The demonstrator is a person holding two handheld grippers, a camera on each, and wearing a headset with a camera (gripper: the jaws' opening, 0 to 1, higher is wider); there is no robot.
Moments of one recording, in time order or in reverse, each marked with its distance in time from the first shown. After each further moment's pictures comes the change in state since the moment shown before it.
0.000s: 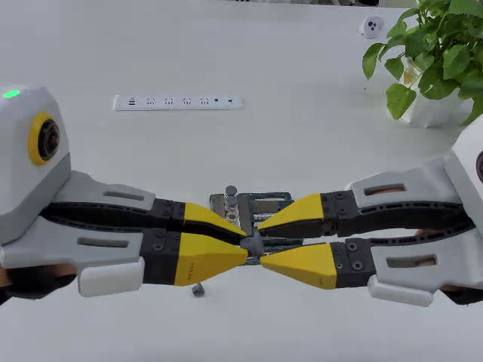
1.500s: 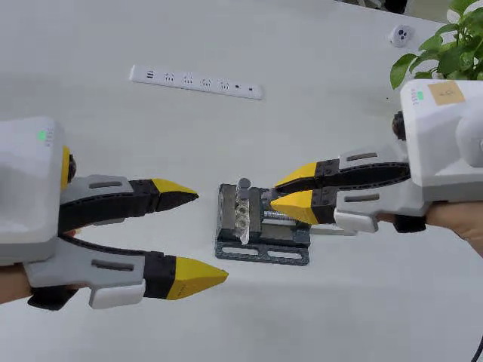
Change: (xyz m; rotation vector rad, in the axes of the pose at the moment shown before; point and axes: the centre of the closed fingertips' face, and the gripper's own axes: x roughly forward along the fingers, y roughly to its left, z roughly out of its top) left arm -0.033 0.081 -0.064 0.058 0.035 0.399; right arm 0.020 -0.113 -0.097 0.148 0.440 -0.128
